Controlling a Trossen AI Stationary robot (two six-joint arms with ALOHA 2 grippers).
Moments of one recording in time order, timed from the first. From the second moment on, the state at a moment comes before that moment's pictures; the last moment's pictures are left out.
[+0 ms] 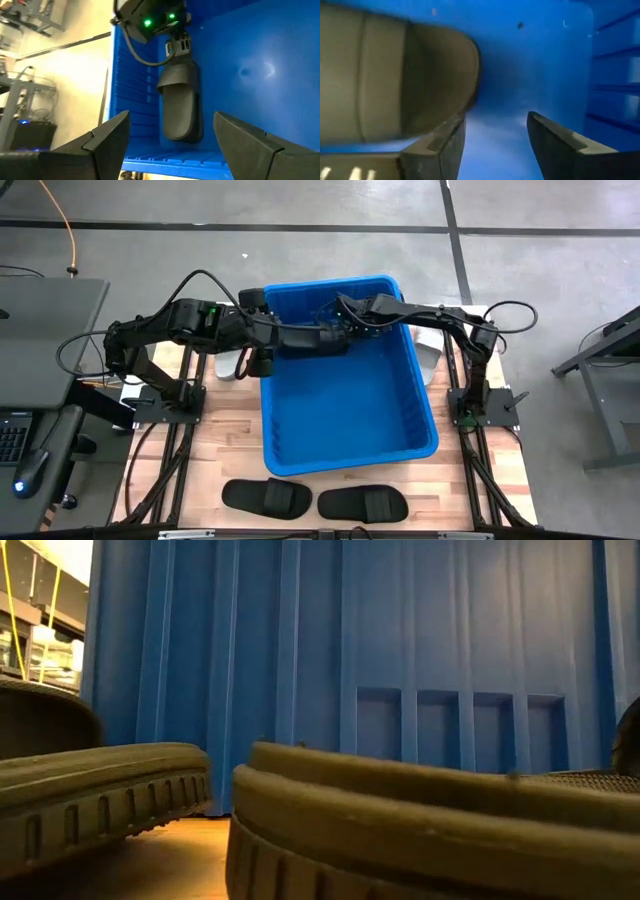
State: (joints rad) left arm 0.07 1.52 1.96 -1.37 -0.56 0.21; right arm -0.44 1.91 1.56 -0.95 0.19 0.88
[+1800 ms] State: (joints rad) left arm -0.42 1.64 1.73 -0.32 -0.25 -0.03; right arm 1.09 1.44 1.55 -0.73 0.90 1.14
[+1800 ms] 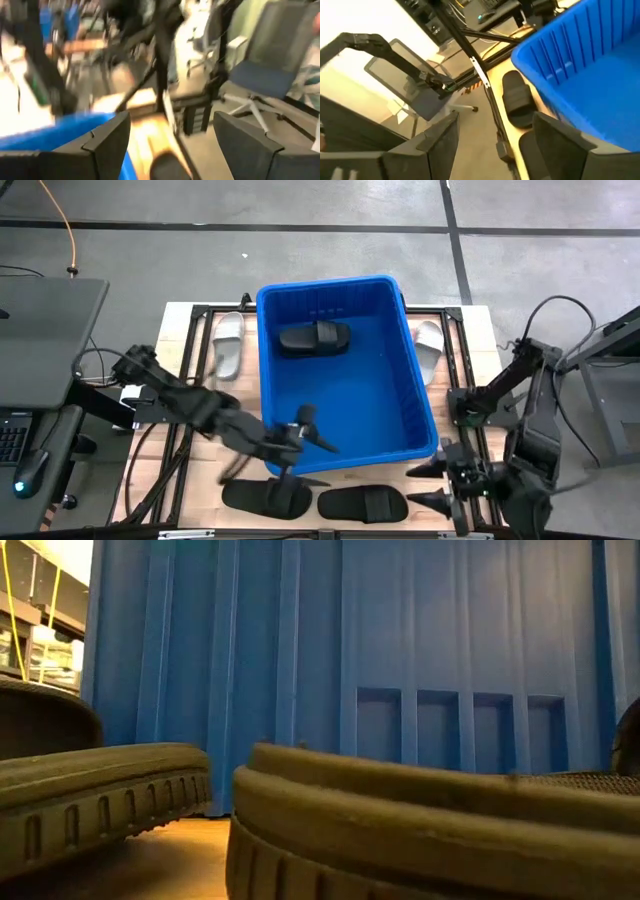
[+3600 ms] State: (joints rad) left arm -0.51 0.92 0.75 0.30 -0.17 0.02; right arm 1.15 2.08 1.56 -0.69 0.83 2.36
